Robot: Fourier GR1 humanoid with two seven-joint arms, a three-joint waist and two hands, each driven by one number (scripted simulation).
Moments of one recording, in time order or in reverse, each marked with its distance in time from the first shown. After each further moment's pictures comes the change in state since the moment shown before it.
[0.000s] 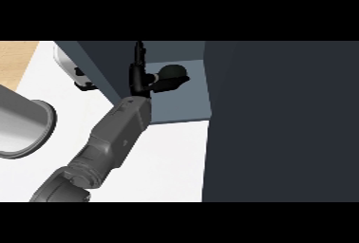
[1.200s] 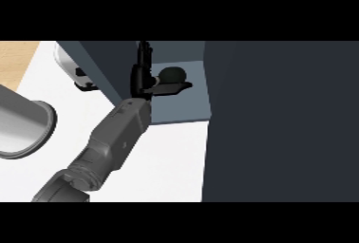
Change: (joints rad) left arm 0.028 -0.001 -0.036 -0.034 0.029 -0.209 -0.032; right arm -0.026 0.011 0.036 0.002 0.004 -0.034 0.030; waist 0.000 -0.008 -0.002
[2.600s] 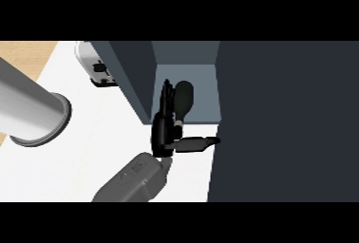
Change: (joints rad) left arm 0.541 0.005 -0.654 -0.839 0.259 0.386 0.117; right arm 0.052 -0.030 -0.047 -0.024 0.018 -0.013 -0.006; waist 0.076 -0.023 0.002
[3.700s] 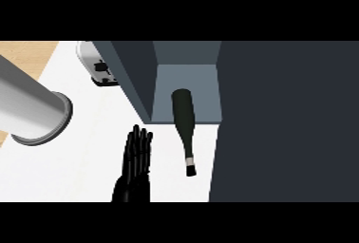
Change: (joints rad) left arm 0.480 0.222 -0.198 -0.790 -0.242 0.193 0.169; right arm 0.011 -0.006 0.003 -0.003 -0.012 0.026 0.023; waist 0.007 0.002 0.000
